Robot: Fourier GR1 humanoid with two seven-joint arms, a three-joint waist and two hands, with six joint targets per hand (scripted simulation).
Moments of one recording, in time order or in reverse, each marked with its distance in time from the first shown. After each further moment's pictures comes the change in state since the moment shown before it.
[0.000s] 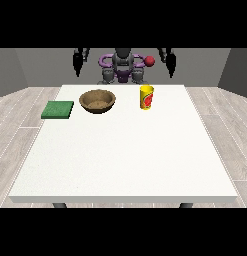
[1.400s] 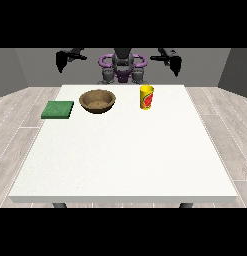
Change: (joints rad) left arm -0.138 0.006 0.159 0.068 0.104 -0.067 -0.228; right arm -0.026 -0.128 -0.201 -0.015 -0.181 0.234 -0.125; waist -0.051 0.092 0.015
